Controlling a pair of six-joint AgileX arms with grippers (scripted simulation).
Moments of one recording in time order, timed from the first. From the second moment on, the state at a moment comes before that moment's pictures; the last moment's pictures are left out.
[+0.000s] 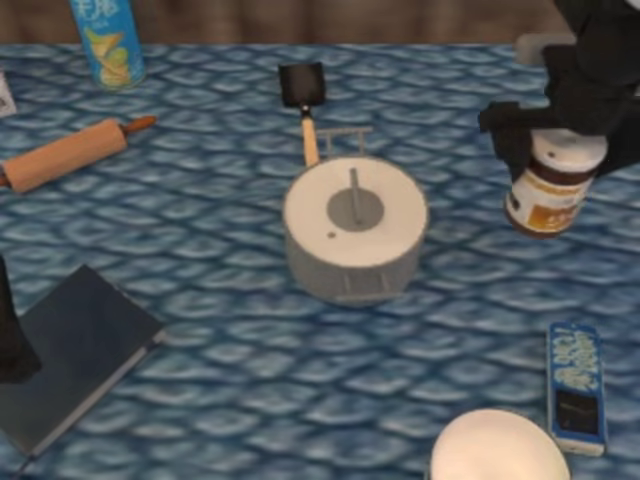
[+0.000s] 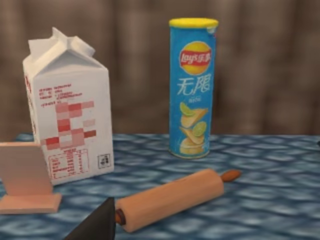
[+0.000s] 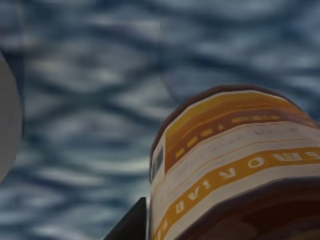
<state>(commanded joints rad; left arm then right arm) 0.00 0.00 0.00 0.00 0.00 0.00 0.27 2.11 1.80 -1.16 0.02 0.24</state>
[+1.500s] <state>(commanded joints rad) 0.00 0.00 0.00 0.00 0.00 0.00 0.29 2.16 1.66 -0.97 0.03 0.30</state>
